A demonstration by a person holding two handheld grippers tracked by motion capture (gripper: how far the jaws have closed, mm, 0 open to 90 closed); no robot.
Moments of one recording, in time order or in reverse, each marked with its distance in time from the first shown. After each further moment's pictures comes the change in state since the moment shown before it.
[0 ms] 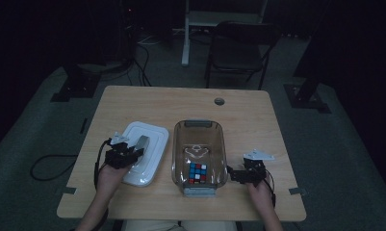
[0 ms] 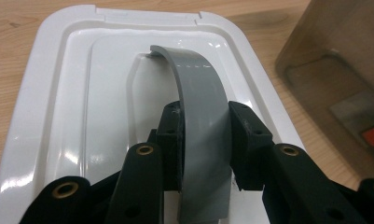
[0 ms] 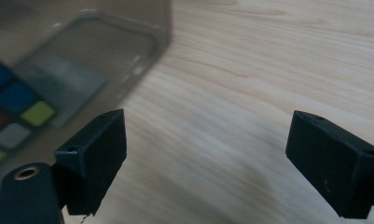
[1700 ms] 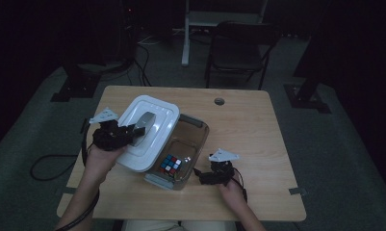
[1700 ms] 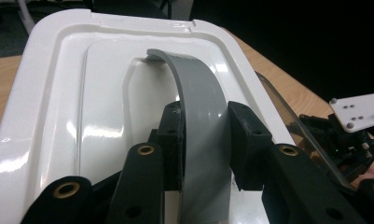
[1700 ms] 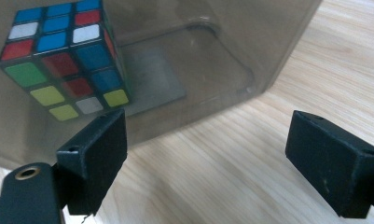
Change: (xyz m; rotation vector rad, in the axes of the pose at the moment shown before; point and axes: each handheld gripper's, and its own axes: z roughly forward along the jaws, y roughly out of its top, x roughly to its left) left arm -0.022 0.080 -0.074 -0.163 -0.211 0.092; right arm 0.084 0.028 0.043 -0.048 0.174 -0.167
